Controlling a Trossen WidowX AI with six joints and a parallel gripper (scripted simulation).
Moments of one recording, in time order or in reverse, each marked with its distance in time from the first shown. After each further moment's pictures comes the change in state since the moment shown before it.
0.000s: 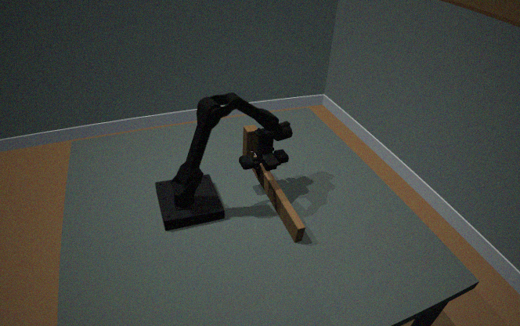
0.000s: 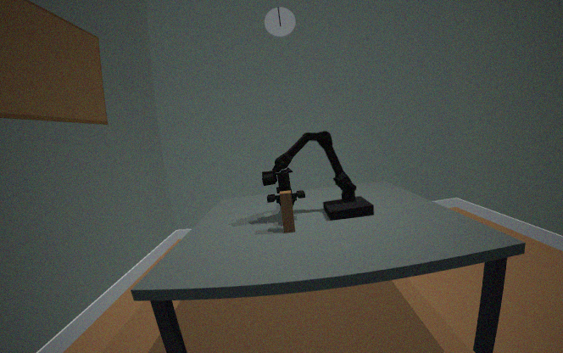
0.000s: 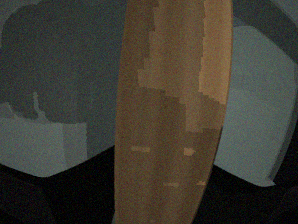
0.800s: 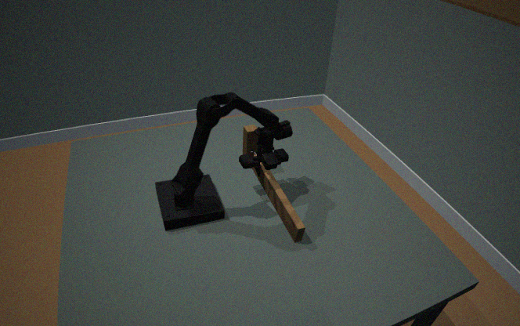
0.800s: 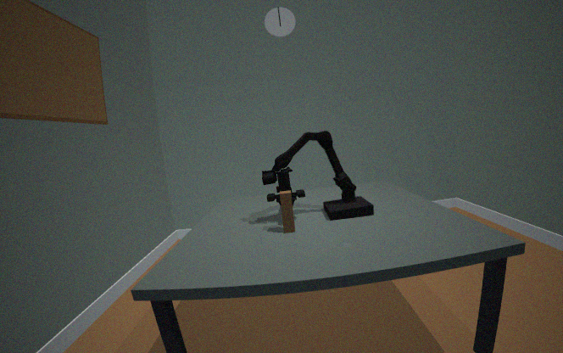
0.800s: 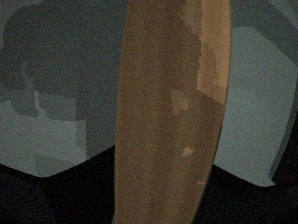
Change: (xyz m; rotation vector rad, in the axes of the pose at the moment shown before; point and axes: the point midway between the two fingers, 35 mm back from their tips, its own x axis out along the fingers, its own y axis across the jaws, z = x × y) arm -0.004 0.000 0.000 0.000 0.000 0.000
